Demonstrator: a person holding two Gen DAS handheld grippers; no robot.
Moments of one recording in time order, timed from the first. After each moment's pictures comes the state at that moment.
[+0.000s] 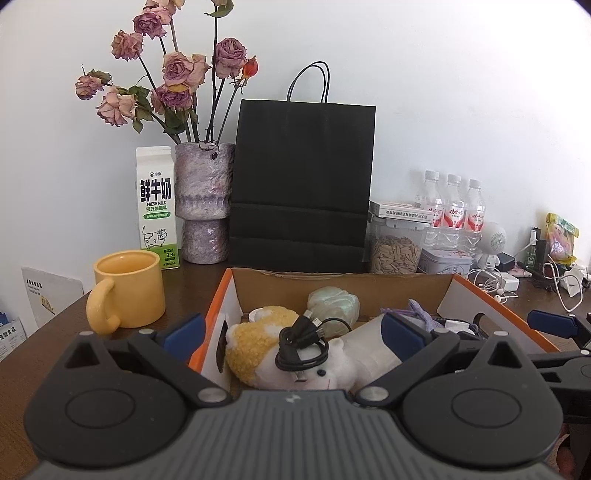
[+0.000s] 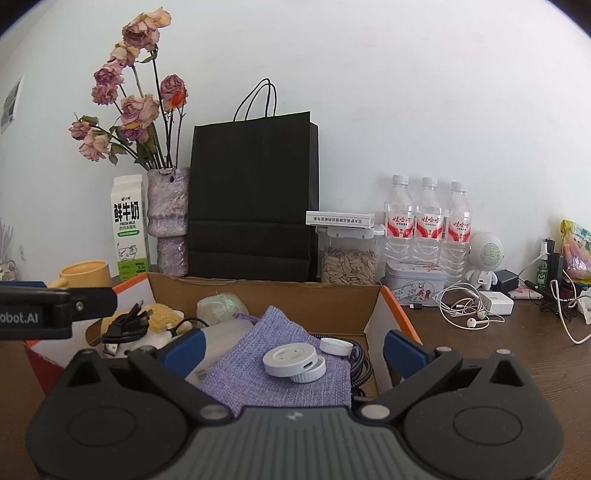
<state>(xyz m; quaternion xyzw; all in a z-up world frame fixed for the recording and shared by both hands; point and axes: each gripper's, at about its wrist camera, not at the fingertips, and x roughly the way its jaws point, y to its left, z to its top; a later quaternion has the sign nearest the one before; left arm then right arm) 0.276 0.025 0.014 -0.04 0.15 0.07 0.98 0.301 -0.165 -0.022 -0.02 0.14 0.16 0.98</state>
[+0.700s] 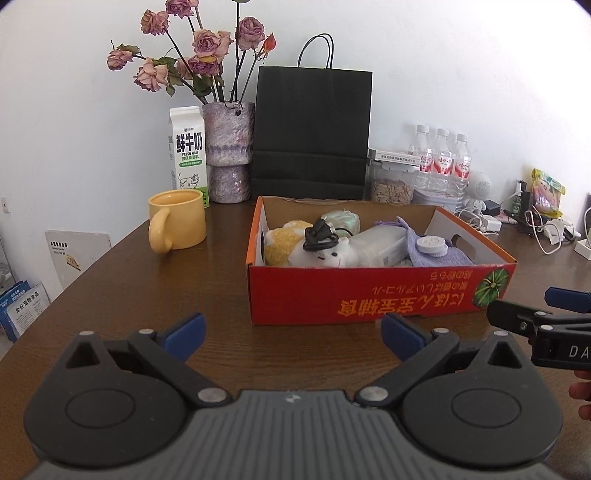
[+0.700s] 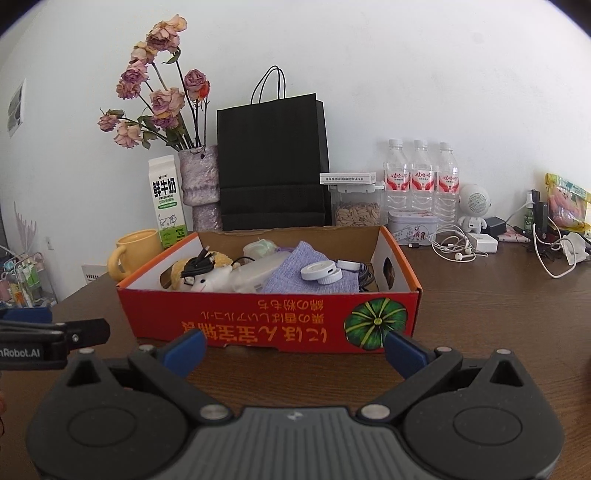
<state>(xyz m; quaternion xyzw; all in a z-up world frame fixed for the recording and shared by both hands) 0.160 0.026 0.014 -0.03 0.24 0.07 0.97 0.183 -0.193 -0.010 0.00 0.22 0.17 0.96</state>
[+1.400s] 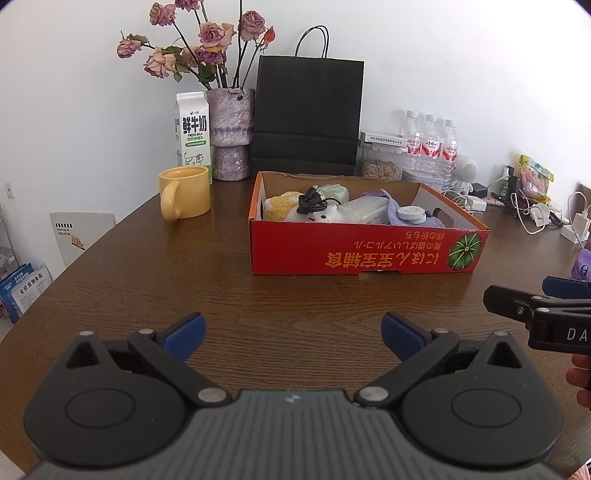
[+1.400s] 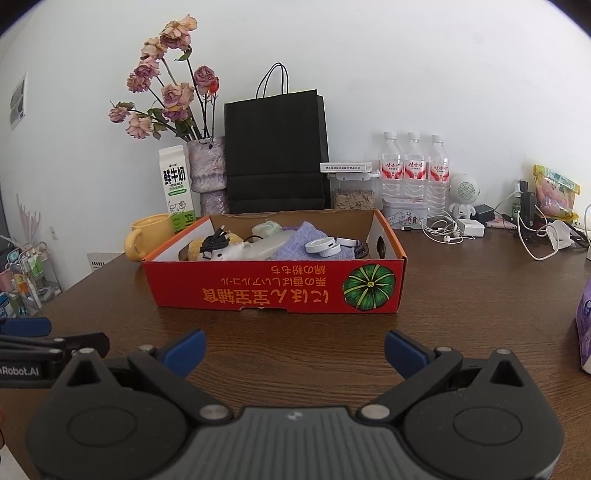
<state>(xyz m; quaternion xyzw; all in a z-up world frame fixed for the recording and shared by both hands) 0.107 0.014 0.010 -0.04 0.26 0.07 0.96 0.129 -0.202 -0.004 0.00 0.23 0.17 0.96</state>
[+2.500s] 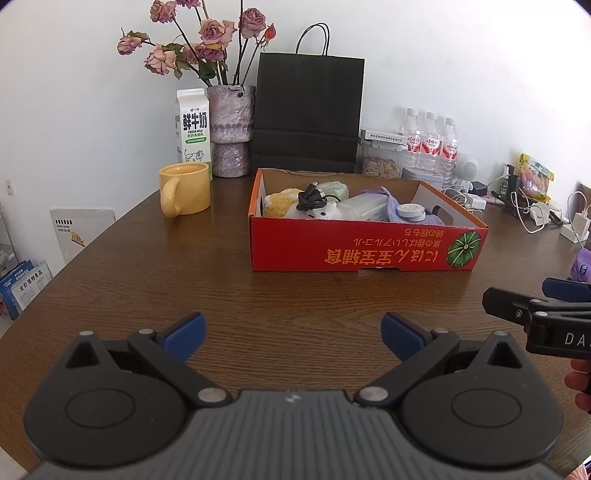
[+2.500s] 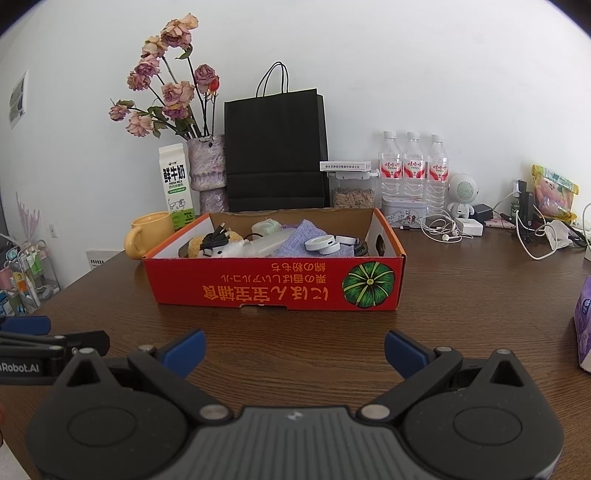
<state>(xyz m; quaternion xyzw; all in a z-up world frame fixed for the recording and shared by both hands) 0.106 0.013 0.008 -0.04 0.27 0.07 0.96 0.126 -0.202 -0.004 0.00 0.23 0.17 0.96</state>
